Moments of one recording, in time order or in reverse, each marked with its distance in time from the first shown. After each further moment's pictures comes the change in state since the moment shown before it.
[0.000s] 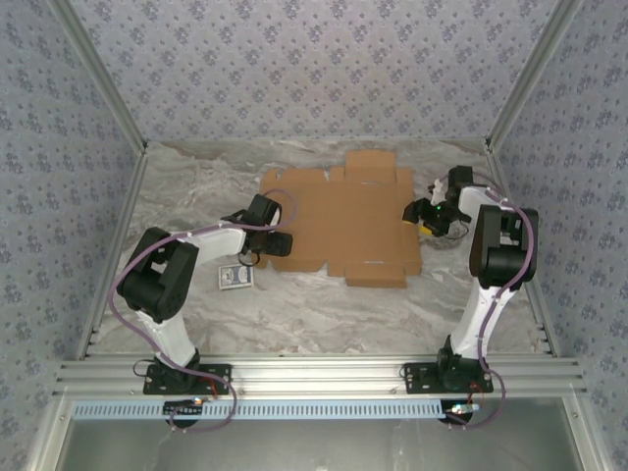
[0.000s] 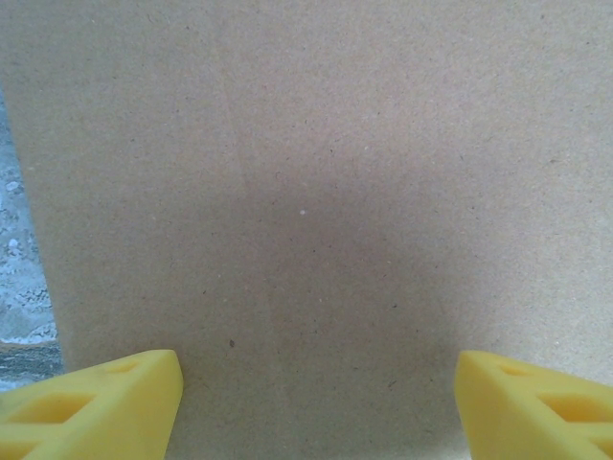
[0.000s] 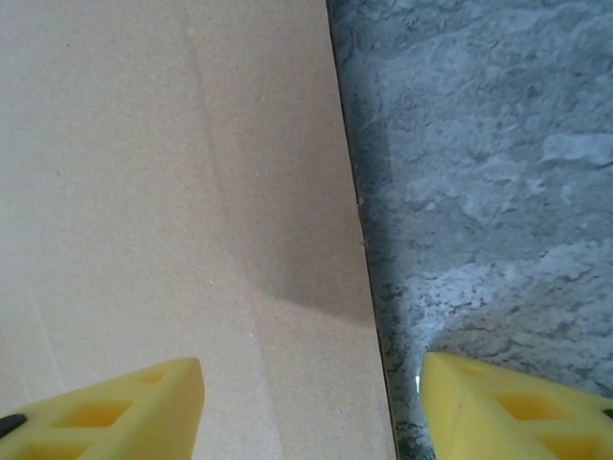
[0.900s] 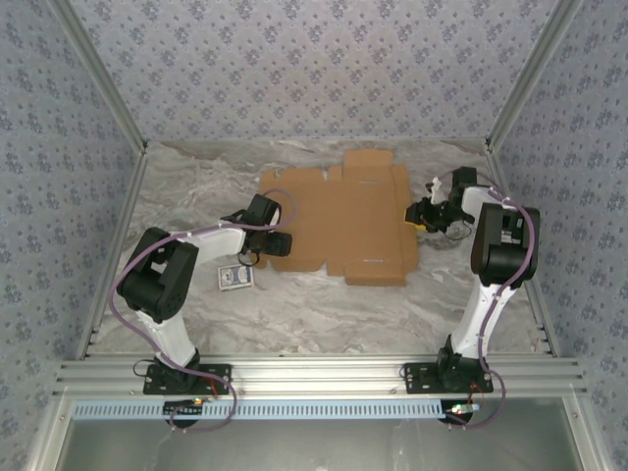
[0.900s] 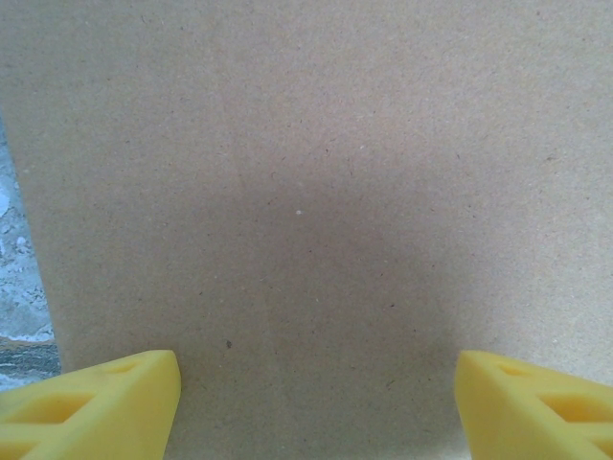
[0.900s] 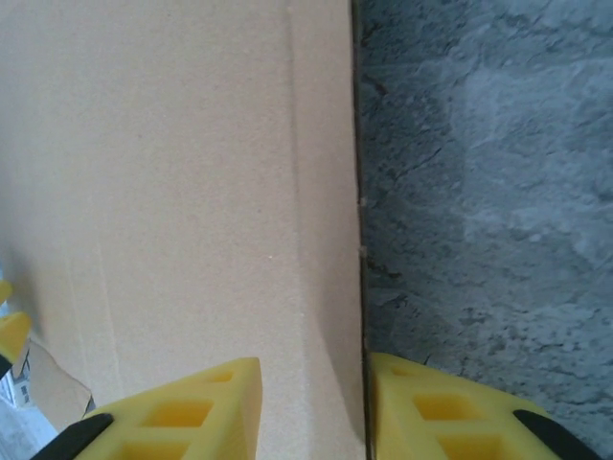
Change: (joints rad) left arm 0.001 0.000 0.000 -0.001 -0.001 0.000; right arm -0.023 0.024 0.016 0.005 -0.145 -0.116
